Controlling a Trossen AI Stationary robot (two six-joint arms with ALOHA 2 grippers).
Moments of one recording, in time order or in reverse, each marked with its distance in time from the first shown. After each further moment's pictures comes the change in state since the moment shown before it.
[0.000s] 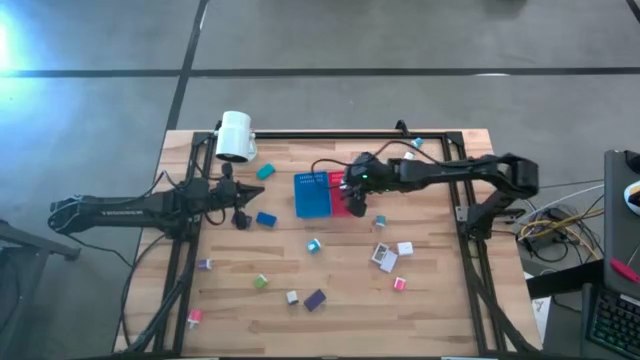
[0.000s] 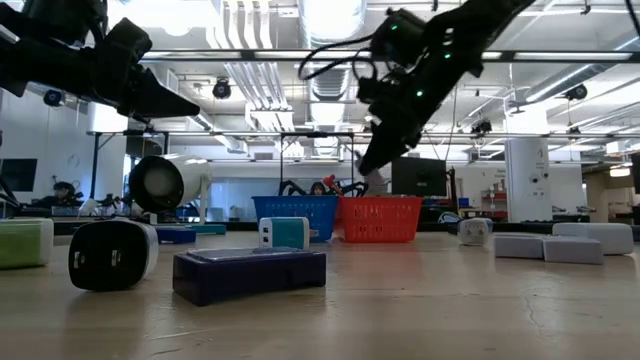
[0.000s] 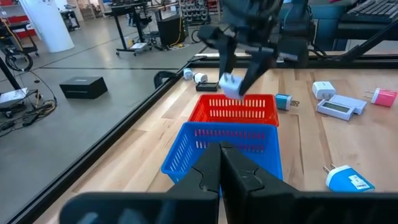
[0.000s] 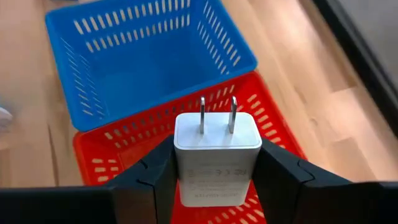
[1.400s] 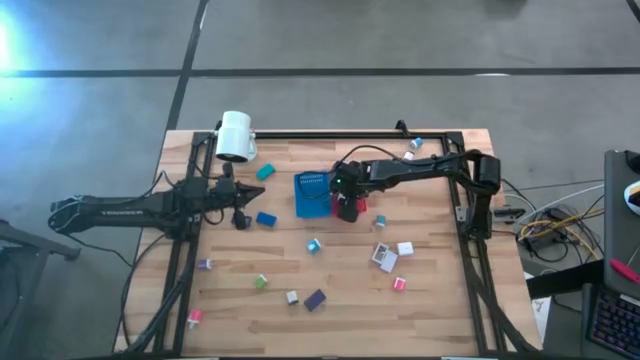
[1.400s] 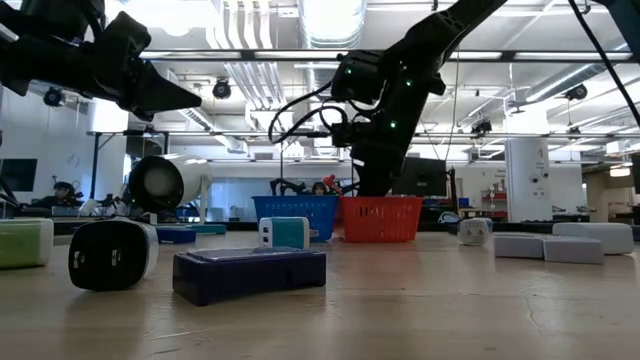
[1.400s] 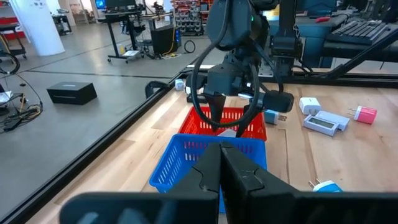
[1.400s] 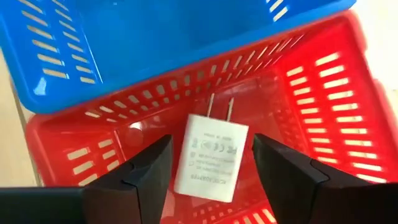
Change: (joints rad) left arm 0.000 -0.002 0.000 0.043 0.038 -0.036; right arm 0.000 0.247 0.221 -0.254 -0.056 0.000
